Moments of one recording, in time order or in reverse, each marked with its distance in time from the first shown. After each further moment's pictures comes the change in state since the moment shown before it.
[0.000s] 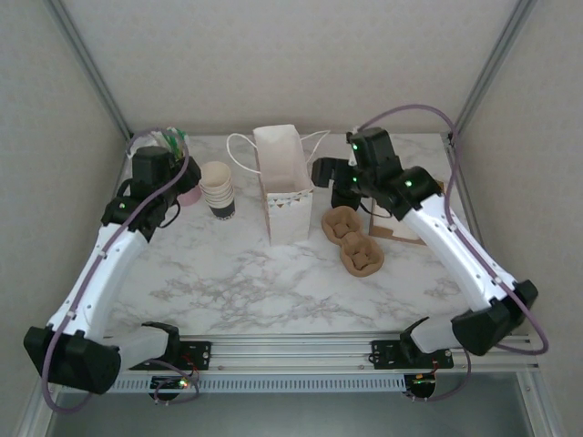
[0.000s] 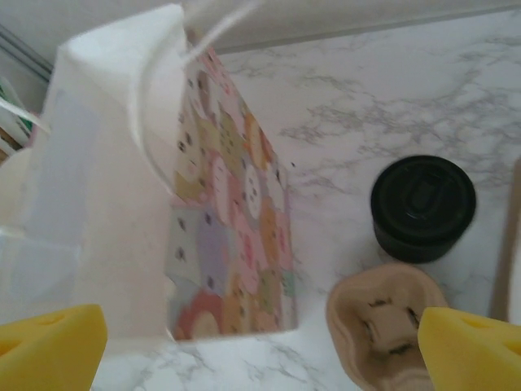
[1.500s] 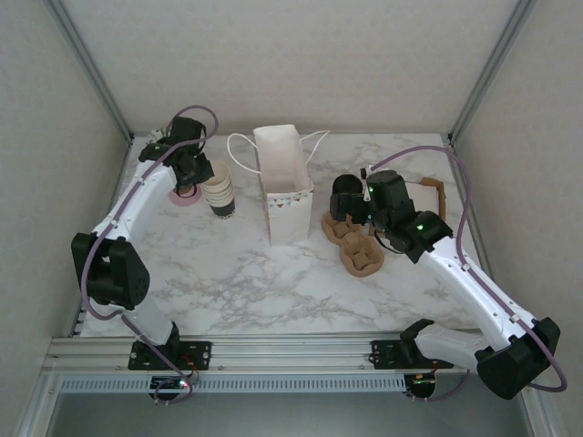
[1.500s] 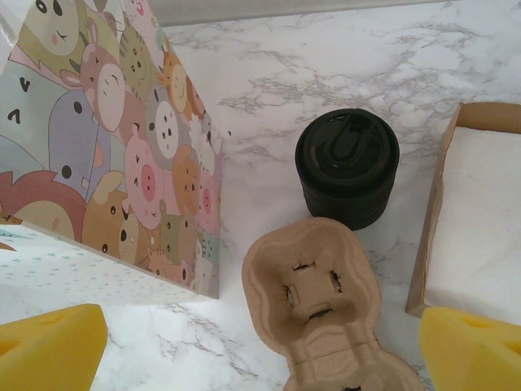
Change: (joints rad) left arm -0.001 0.495 0.367 -0.308 0.056 0.074; right arm -0.013 -0.251 -0.419 0.189 0.075 -0.103
